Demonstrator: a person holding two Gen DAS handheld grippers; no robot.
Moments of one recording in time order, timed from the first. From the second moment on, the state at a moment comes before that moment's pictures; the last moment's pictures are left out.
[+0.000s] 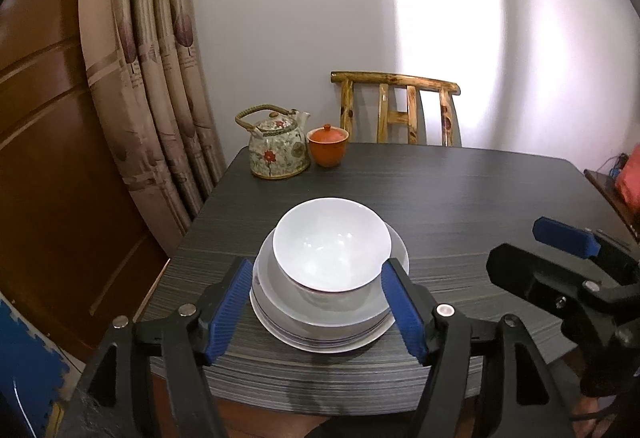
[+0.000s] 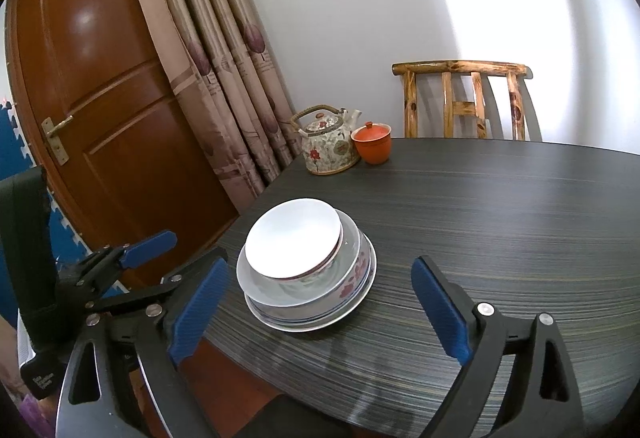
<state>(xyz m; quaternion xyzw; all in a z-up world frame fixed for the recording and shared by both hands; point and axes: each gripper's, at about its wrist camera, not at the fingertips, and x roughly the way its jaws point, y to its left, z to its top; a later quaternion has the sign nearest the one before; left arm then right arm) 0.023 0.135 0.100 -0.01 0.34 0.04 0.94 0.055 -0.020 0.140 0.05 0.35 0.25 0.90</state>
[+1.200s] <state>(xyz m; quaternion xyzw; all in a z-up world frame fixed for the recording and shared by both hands) 0.030 0.136 0.085 -0.01 0.36 0.05 0.93 0.056 -0.029 0.132 0.07 0.36 0.23 0.90</state>
